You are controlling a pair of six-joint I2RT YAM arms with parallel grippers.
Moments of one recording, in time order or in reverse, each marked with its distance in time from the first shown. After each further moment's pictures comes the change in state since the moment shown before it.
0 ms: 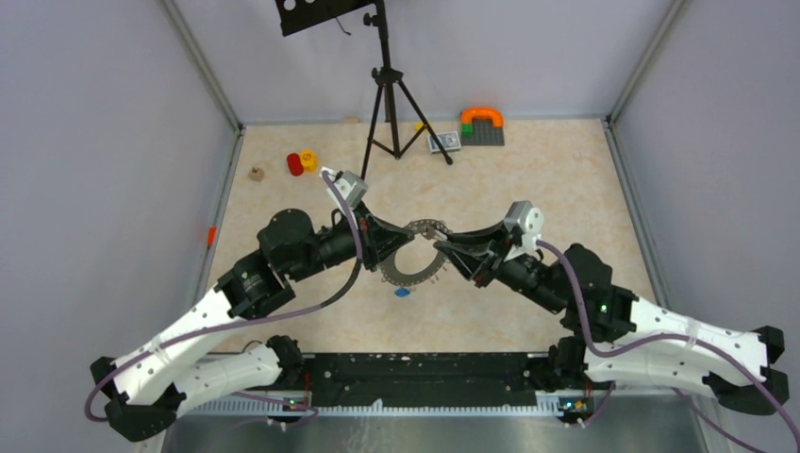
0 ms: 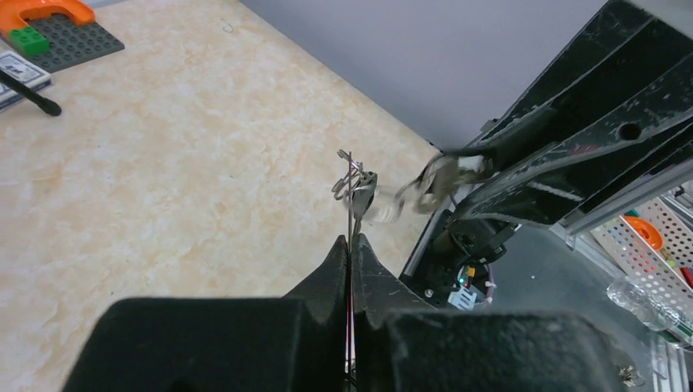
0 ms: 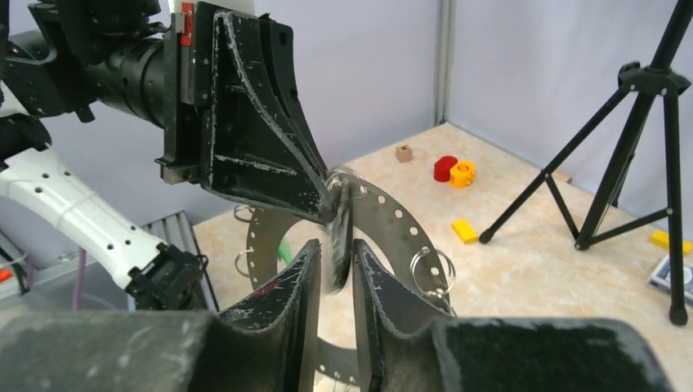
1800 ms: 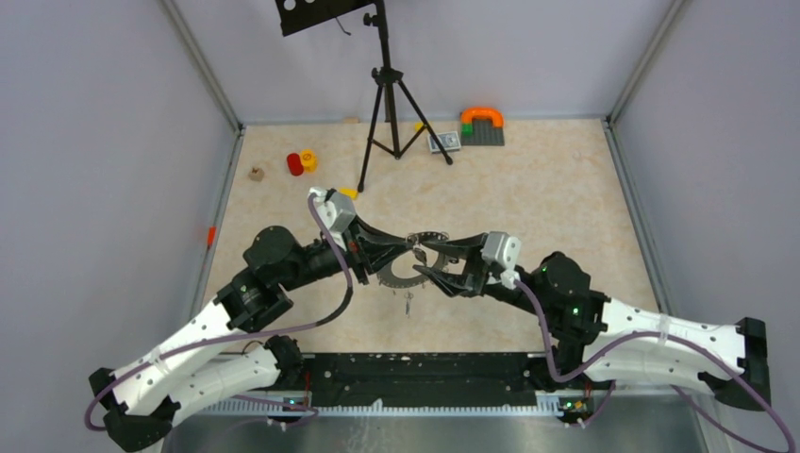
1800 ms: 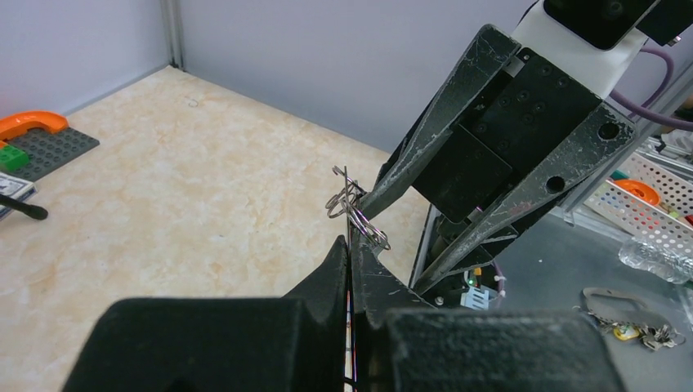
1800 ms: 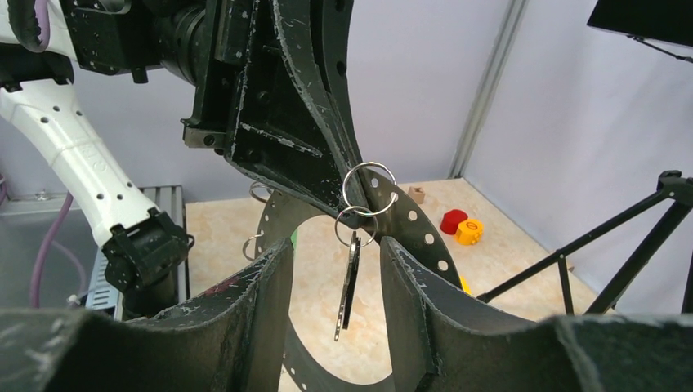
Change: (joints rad) left arm 0.003 -0.105 -0.149 0.220 0.156 0.130; right arm 0.000 0.053 -0.124 0.253 -0.201 -0.211
